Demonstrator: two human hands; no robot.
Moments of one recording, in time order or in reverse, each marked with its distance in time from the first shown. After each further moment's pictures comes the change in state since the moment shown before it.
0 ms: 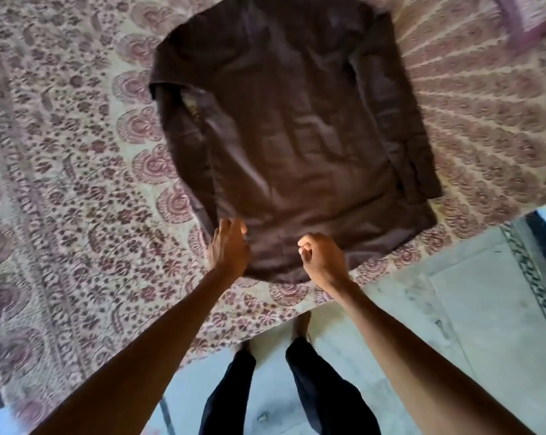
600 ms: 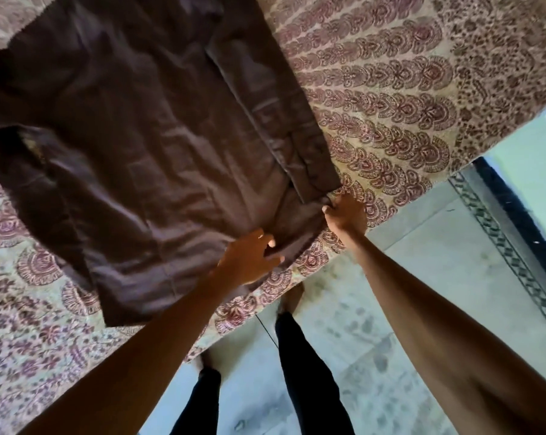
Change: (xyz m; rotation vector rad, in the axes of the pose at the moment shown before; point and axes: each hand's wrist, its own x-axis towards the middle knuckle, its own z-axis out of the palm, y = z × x) left_hand 0.036 0.225 0.149 0.283 -0.488 0.424; right_hand 0.086 0.248 -0.145 0.115 0.054 0.669
